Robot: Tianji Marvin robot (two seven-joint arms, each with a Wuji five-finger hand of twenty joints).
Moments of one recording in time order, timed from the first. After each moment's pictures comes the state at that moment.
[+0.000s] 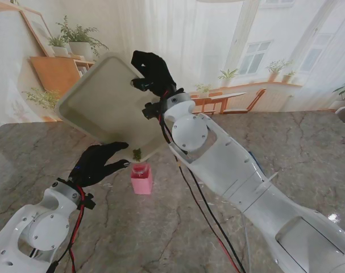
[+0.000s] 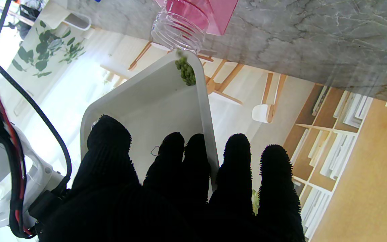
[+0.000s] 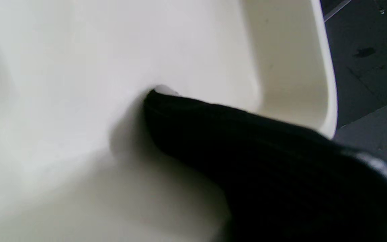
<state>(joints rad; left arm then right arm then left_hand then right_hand) 1.74 -1.09 -1.41 -1.83 0.74 -0.19 0.02 -0.83 -1.41 0.77 -1.28 0.07 -0.20 -0.35 0.91 -0.01 -0.02 -0.14 0.49 0.22 0.16 0.52 0.55 0.16 0.09 0.33 0.48 0.22 0.17 0.35 0.12 0.25 0.57 0.52 0.93 -1.20 1.45 -0.19 0.90 -0.01 1.60 1.43 1.00 0.09 0.96 0.77 1.14 0.21 0.92 0.48 0.95 0.41 1.38 0.00</state>
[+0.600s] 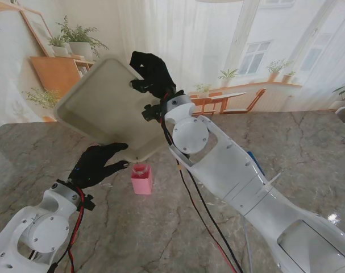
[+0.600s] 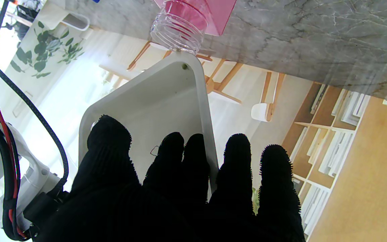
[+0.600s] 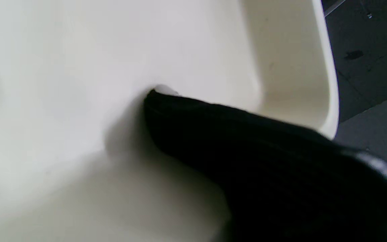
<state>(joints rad) 1.76 -1.09 -1.41 -1.85 0.75 -0.18 0.03 -0.85 -1.40 0.78 -1.31 0.05 -0.22 -0.36 0.91 -0.01 -0.02 -0.14 0.49 0.22 0.16 0.52 0.55 0.15 0.09 0.33 0.48 0.22 0.17 0.35 0.12 0.25 0.57 0.52 0.93 -1.21 1.45 -0.19 0.90 -0.02 1.60 1.43 1.01 0.09 0.96 0.77 1.14 0.21 0.92 0.48 0.95 0.41 1.38 0.00</state>
